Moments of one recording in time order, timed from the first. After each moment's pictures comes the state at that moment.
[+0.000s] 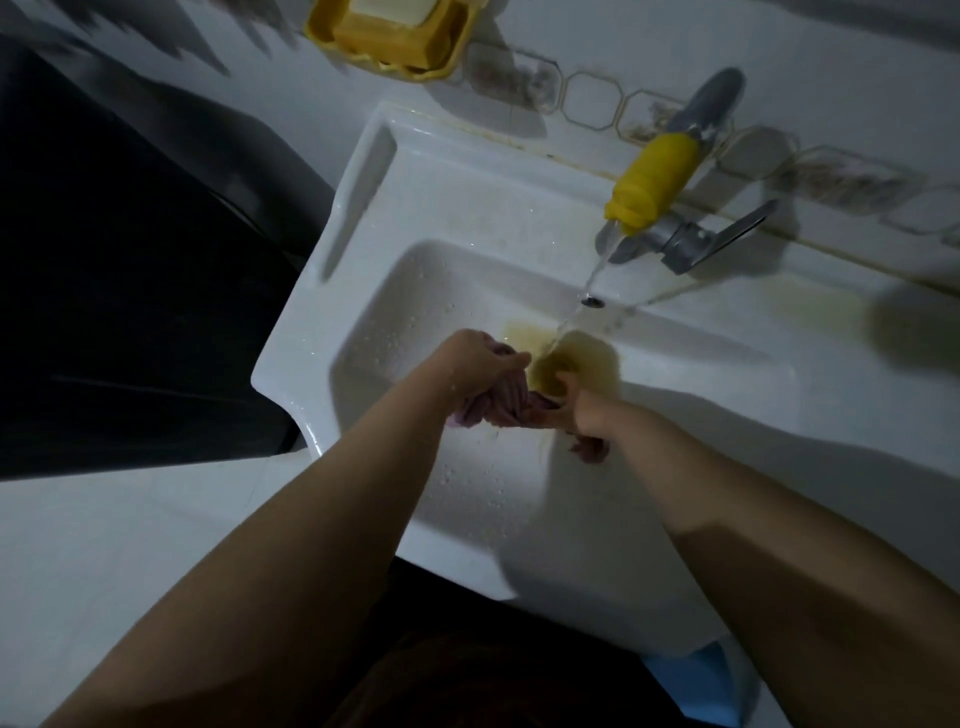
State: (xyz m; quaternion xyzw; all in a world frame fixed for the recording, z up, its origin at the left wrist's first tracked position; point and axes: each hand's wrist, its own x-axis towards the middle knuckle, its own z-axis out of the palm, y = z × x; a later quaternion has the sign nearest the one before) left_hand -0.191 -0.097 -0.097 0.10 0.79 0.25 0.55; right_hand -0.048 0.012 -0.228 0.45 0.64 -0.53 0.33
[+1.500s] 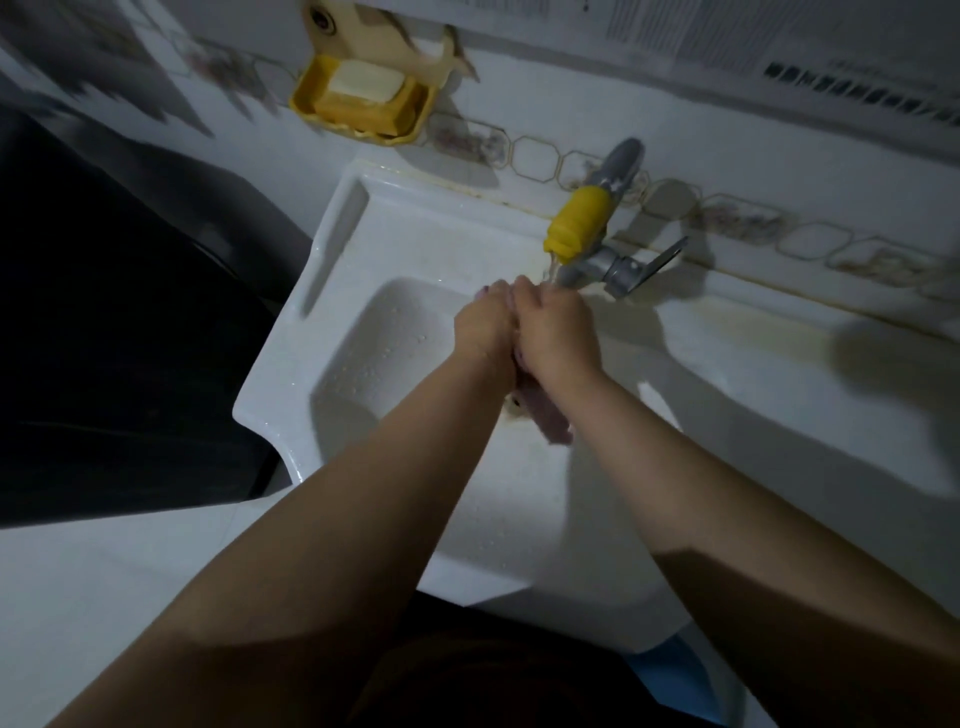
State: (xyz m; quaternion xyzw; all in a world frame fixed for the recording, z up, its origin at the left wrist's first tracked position) left_hand -0.158 -0.021 -0.065 -0.02 0.75 0.48 0.45; right_hand -0.111 0.014 -0.063 0.53 0.72 -0.43 -0.09
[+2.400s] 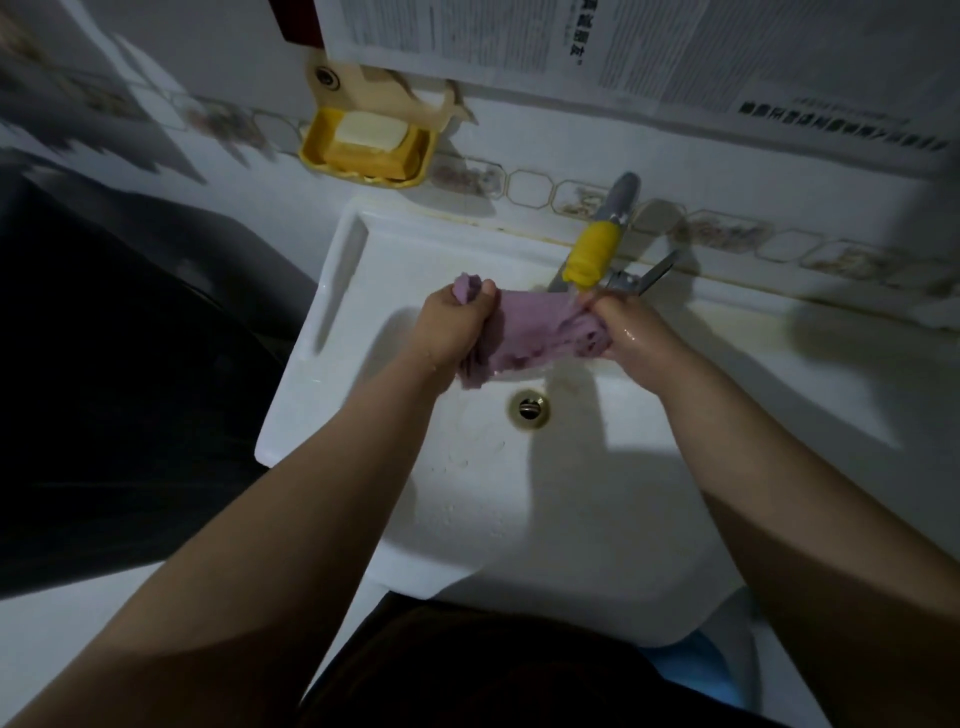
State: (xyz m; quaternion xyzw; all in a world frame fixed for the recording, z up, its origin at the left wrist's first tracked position) left_hand -0.228 -0.061 -0.055 0.13 0.72 0.52 0.44; right_hand -0.081 0.052 -0.034 0.51 0.56 -0.65 -0.09
